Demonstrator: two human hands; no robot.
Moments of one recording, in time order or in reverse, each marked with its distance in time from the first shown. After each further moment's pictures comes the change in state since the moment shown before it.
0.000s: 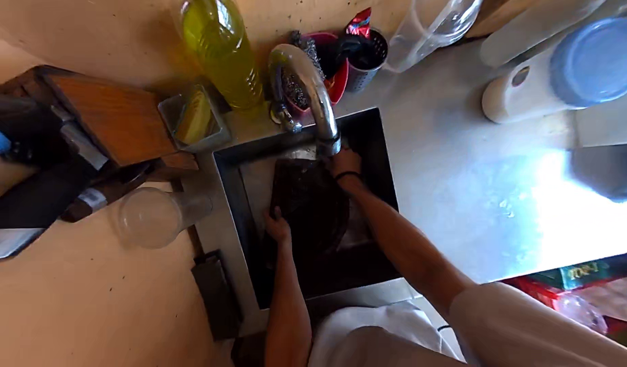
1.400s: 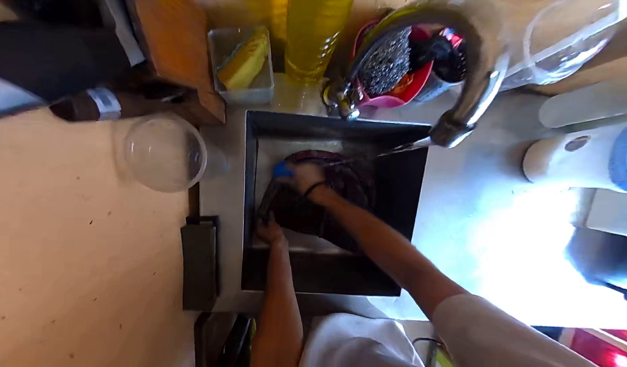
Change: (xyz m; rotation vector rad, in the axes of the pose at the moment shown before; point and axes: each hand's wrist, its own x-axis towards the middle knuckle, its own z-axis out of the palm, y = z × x) left_hand -0.026 -0.034 -0.005 -0.391 0.302 -0.338; right_hand -0.015 -0.078 0.089 -0.288 -0.258 -0.601
